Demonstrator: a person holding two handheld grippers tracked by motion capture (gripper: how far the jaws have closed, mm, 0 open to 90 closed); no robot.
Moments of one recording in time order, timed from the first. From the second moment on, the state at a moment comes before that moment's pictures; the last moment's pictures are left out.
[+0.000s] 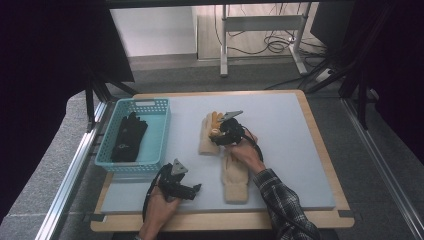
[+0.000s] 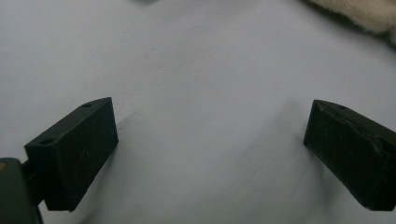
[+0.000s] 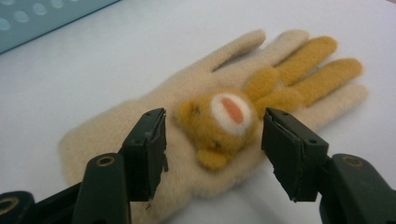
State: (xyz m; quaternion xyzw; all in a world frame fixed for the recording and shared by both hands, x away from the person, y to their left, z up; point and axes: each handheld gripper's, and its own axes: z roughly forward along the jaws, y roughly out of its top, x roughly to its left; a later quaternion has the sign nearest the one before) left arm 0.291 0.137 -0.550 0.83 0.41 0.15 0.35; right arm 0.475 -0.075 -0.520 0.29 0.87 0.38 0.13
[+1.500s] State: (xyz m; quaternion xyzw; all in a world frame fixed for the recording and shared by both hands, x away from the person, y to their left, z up) left arm 0.291 0.138 -0.550 0.83 0.40 0.15 0.35; right arm 0.440 -0.086 -0.461 0.25 0.88 0.39 0.12
